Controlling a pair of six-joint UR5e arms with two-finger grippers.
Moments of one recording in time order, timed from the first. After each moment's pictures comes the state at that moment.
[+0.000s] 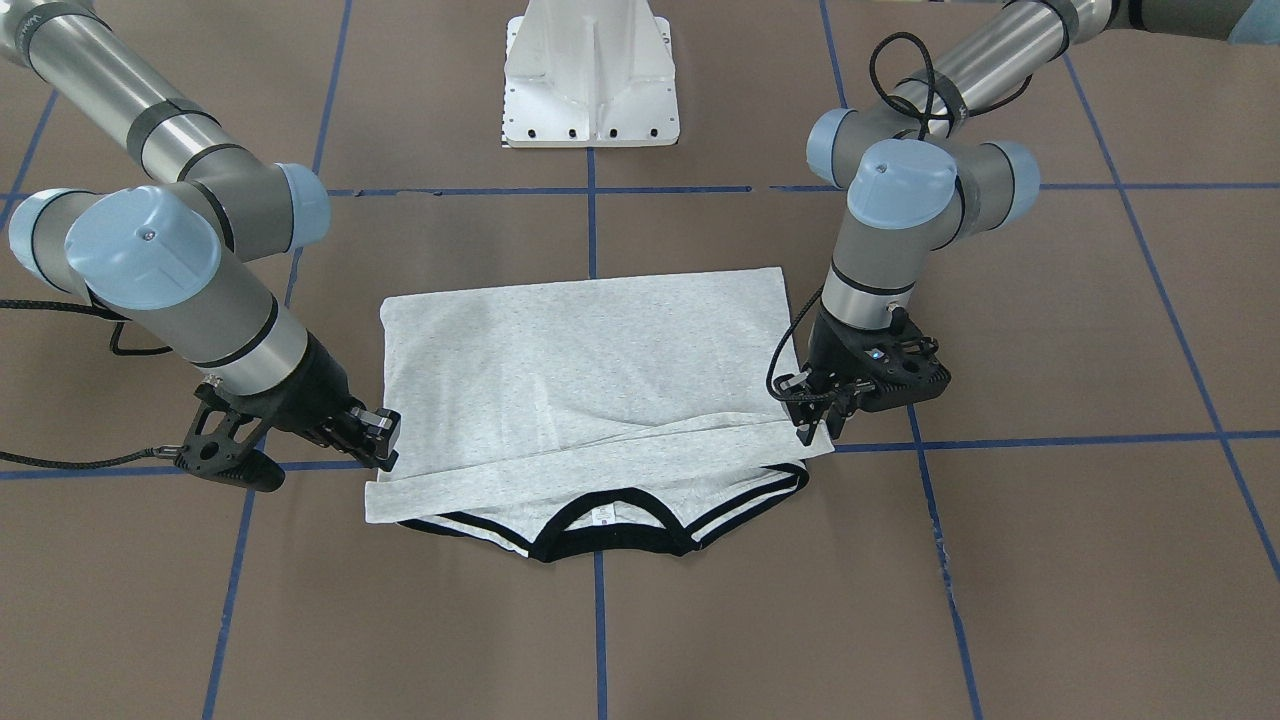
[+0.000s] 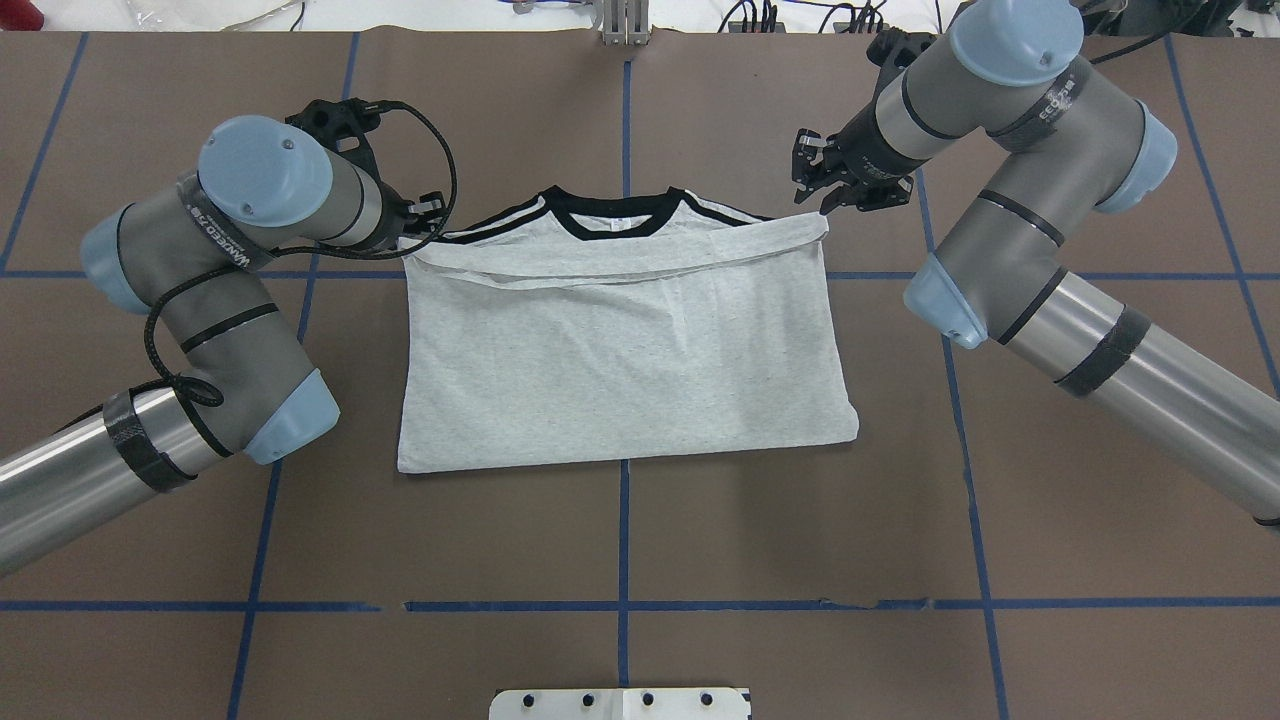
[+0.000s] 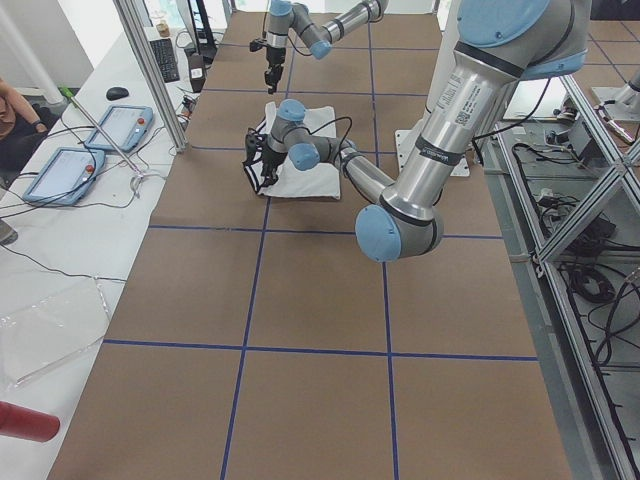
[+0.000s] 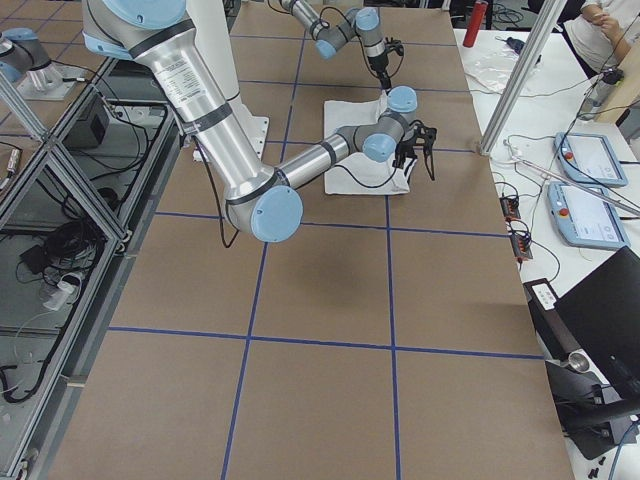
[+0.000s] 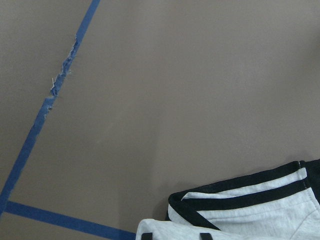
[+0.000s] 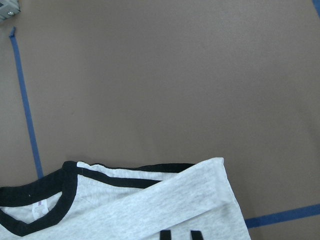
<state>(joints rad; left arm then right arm) -0.74 -2.11 -1.55 -1.95 -1.73 -1.35 0.88 -0.98 1.44 -1.11 2.12 1.36</state>
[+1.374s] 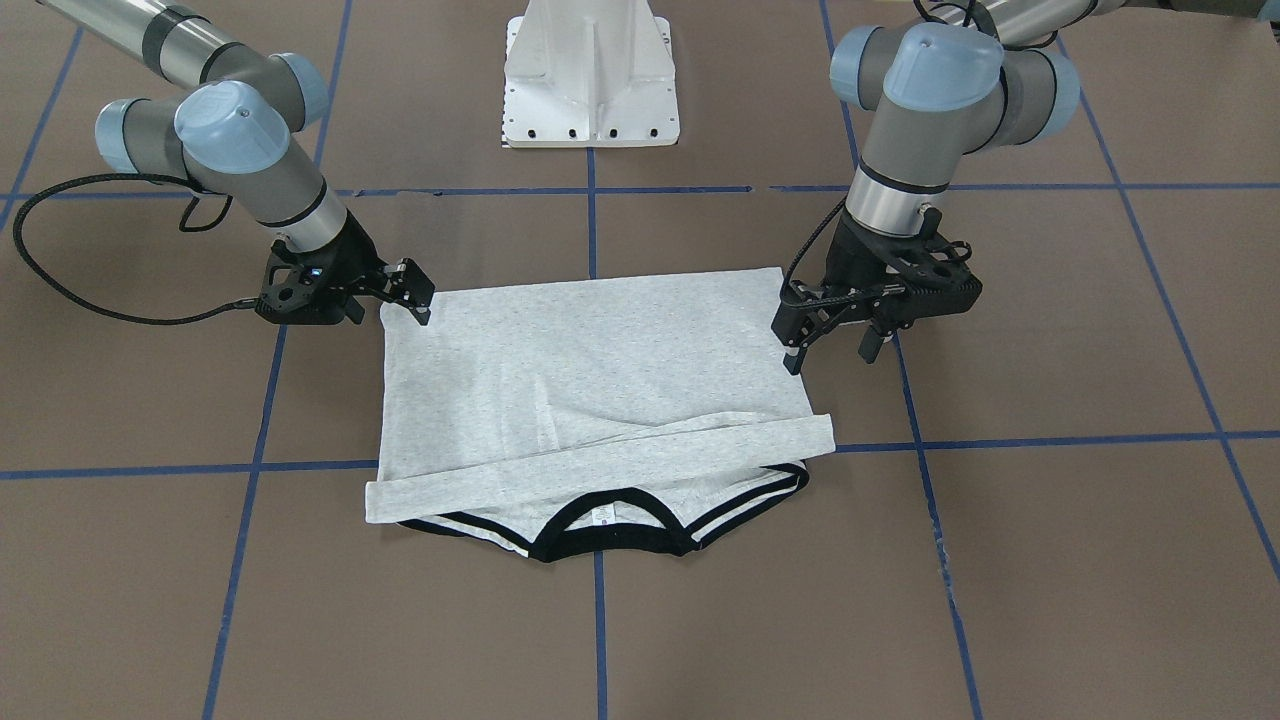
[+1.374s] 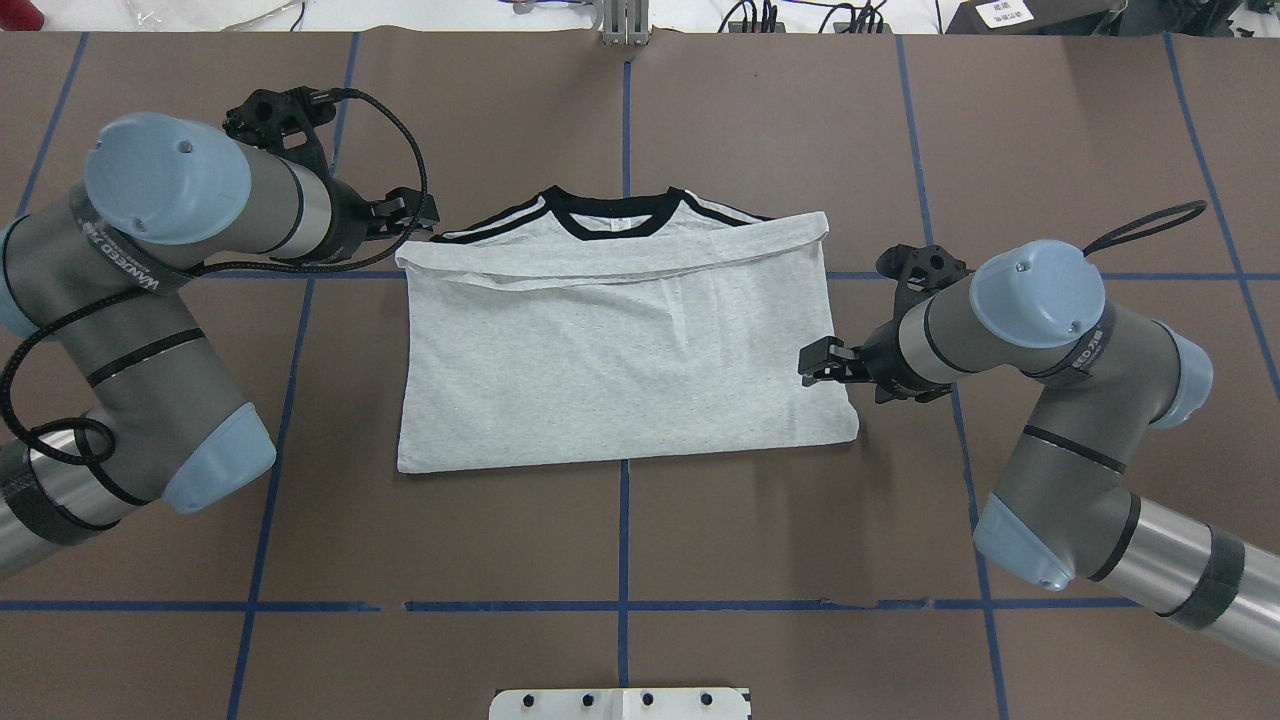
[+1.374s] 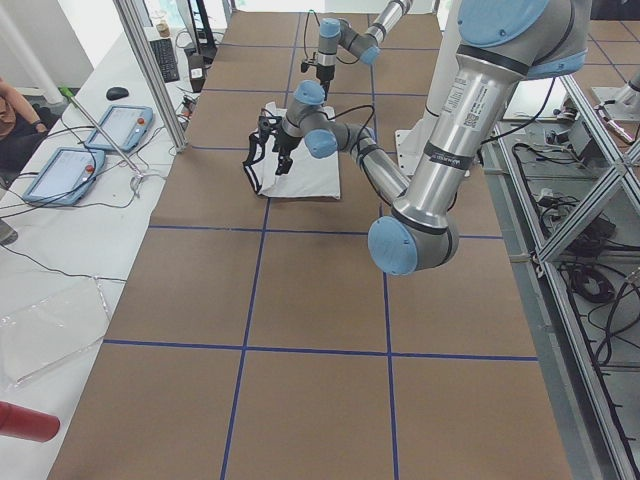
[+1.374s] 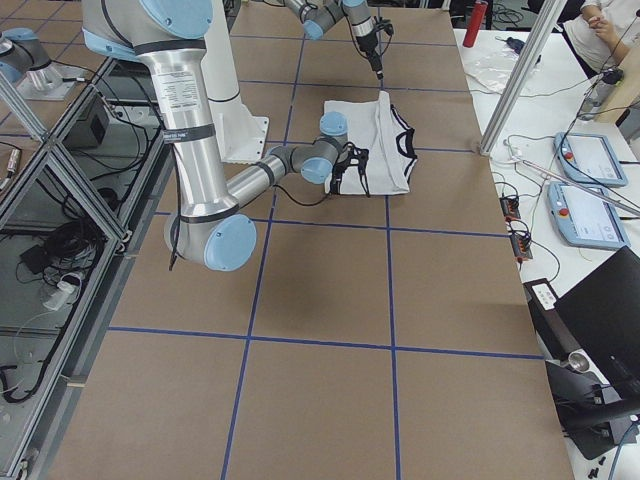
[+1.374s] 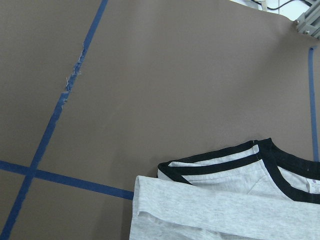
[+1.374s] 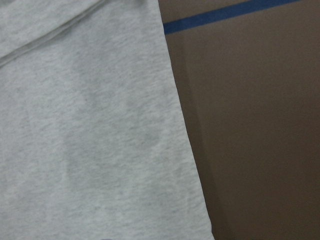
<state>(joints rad) -0.73 -2.01 -1.81 -1.86 -1.74 -1.36 0.60 -1.31 1.75 -1.11 1.96 1.37</state>
